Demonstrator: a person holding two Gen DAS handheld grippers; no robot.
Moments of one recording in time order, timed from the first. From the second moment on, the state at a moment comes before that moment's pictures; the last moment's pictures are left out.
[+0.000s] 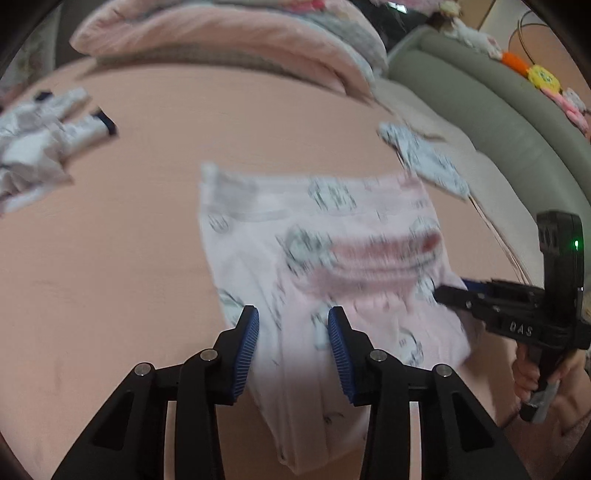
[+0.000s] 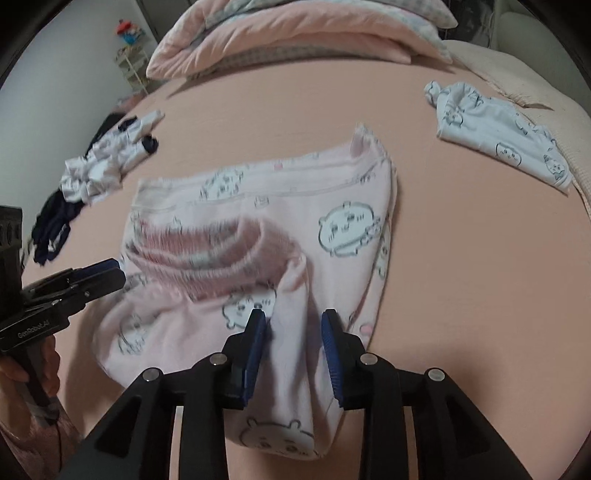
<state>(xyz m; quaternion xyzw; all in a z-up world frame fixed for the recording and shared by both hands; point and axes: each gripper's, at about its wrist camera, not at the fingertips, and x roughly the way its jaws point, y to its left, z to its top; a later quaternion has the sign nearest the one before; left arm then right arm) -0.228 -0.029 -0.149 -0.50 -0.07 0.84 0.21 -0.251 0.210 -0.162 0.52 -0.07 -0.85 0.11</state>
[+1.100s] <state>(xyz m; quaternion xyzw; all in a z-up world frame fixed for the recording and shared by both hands) -0.238 -0.050 -0.152 -0.51 -0.08 0.84 0.15 -0.252 0.201 -0.164 0.52 -0.07 -0.85 0.10</state>
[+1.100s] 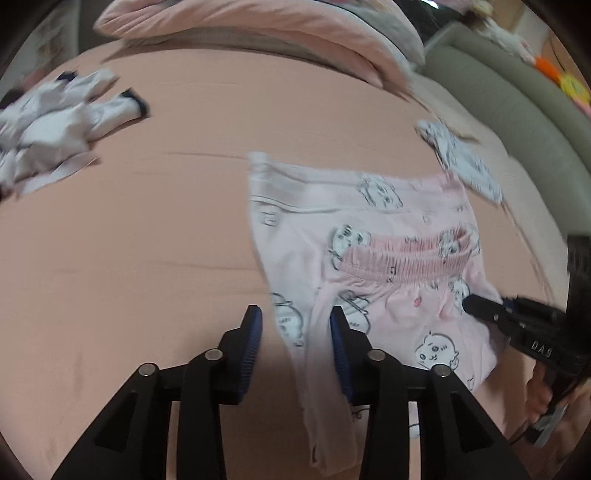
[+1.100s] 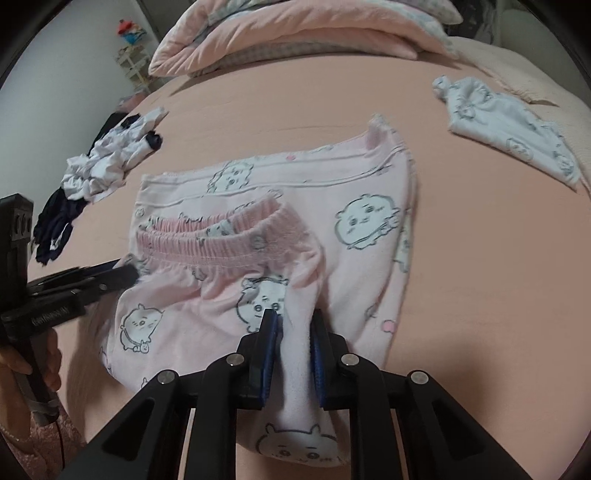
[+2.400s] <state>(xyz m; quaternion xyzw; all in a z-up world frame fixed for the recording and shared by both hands) -0.245 -0.022 -0.137 -0.46 -0.11 0.85 0.23 -0.248 0.200 -0.142 0.47 -0.12 -0.87 0.14</state>
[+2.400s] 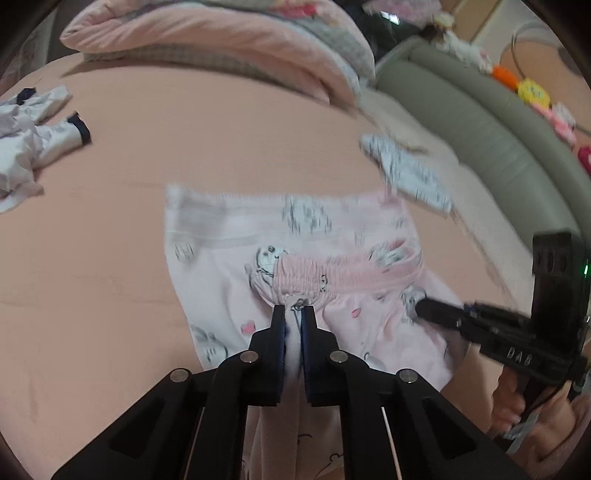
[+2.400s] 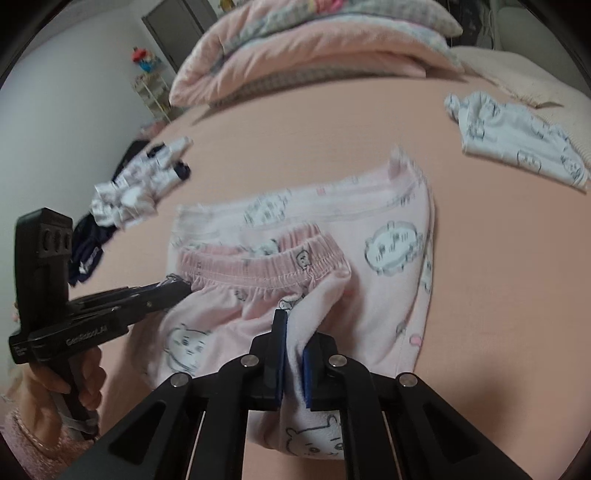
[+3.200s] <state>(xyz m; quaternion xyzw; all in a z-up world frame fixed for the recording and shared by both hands) -0.277 -0.016 -0.107 -0.41 -0.02 0.90 0.16 -0.292 0.229 -0.120 0.42 -0.15 -0.89 0.09</state>
